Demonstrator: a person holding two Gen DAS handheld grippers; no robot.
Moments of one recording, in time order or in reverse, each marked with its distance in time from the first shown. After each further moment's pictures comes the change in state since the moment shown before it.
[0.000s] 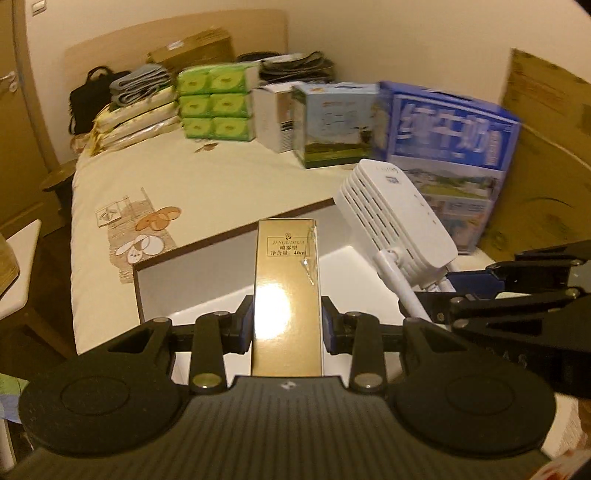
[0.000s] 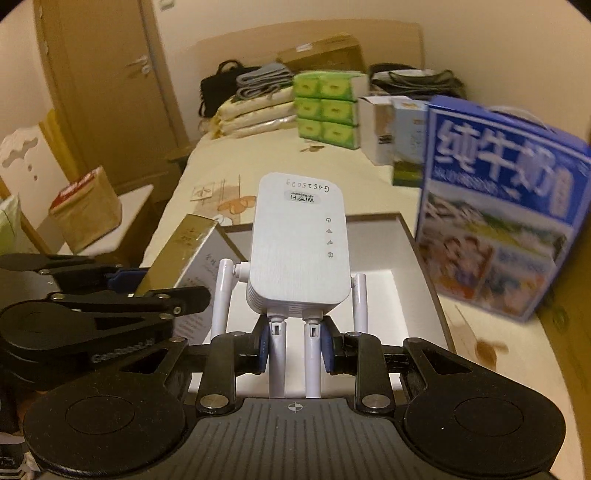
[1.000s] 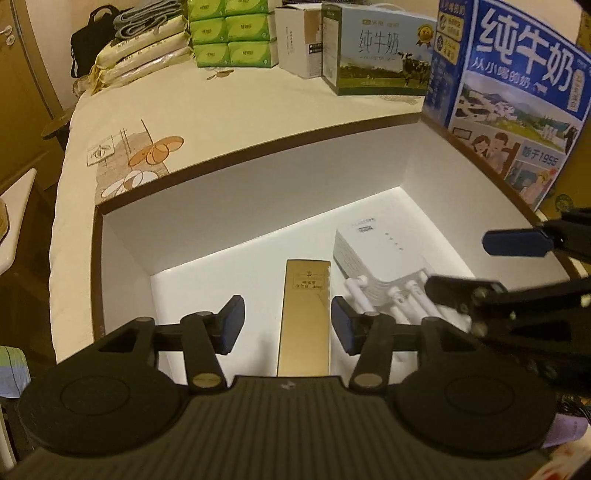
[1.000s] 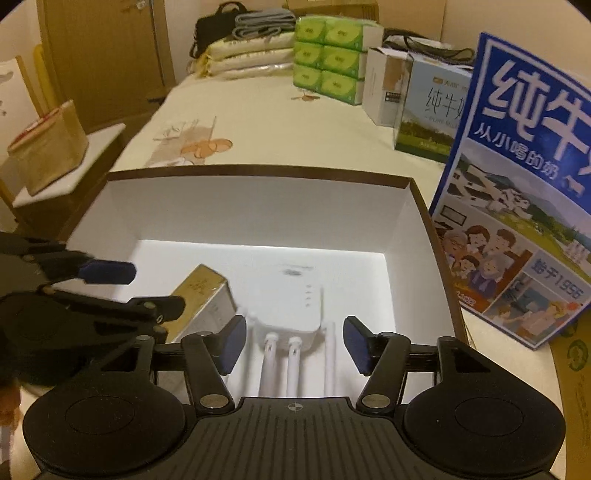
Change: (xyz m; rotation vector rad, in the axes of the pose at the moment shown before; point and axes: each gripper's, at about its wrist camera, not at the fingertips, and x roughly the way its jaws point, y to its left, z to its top) left arm 0.107 0.014 -0.022 -0.024 0.187 0.055; right arm 0.091 -0.027 -0.016 -0.096 0.108 -0.067
